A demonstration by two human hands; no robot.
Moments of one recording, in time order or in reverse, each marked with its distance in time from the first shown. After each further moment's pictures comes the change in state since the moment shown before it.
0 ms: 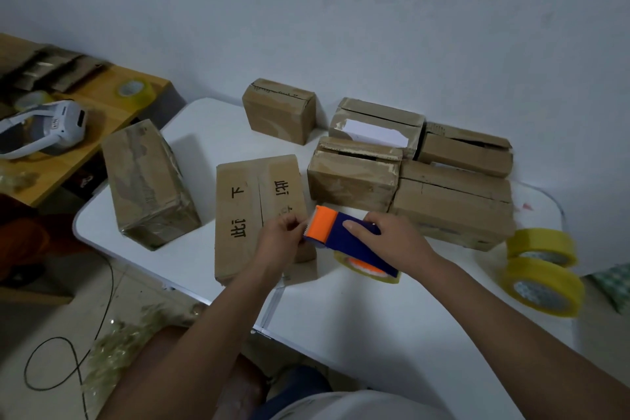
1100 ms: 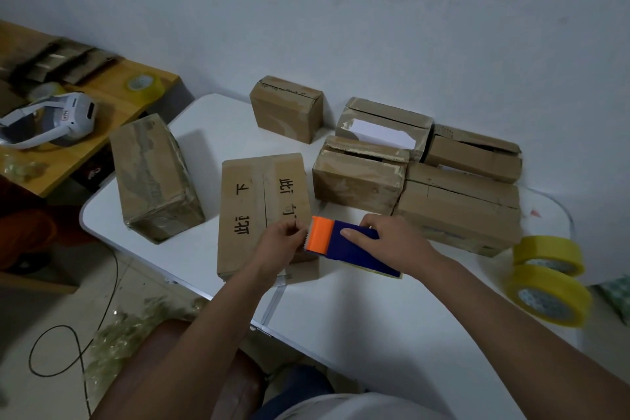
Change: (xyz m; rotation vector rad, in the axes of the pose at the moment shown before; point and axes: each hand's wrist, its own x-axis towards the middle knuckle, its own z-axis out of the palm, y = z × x) left_hand -0.001 -0.012 -0.008 -0.011 -0.065 -0.059; right_hand 0.008 -0.003 0.001 -0.142 -0.064 -0.093
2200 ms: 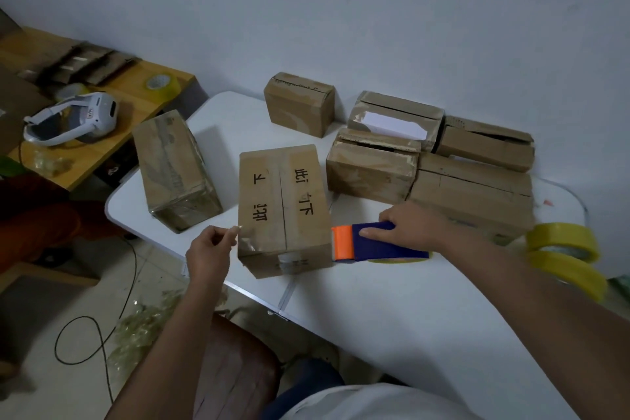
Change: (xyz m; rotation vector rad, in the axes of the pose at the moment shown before) left_hand -0.032 -0.070 -0.096 0.094 0.650 -0.027; right_hand 0.004 0.005 -0.010 -0.218 -0.223 -0.102
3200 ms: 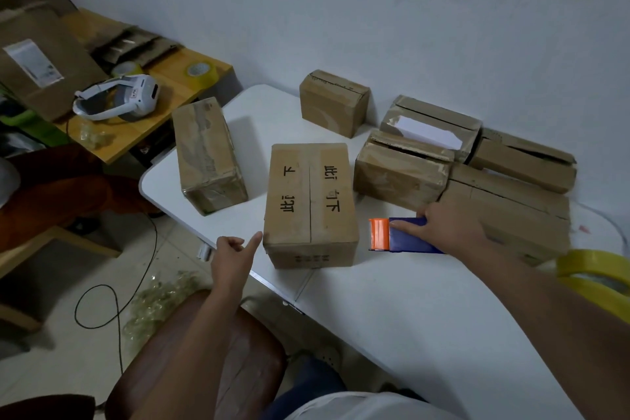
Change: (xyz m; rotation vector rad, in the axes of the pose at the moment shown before) left_hand -0.014 -0.038 -0.001 -0.047 0.045 -0.201; right_hand 0.019 0.025 0.015 -0.208 0.184 0.203
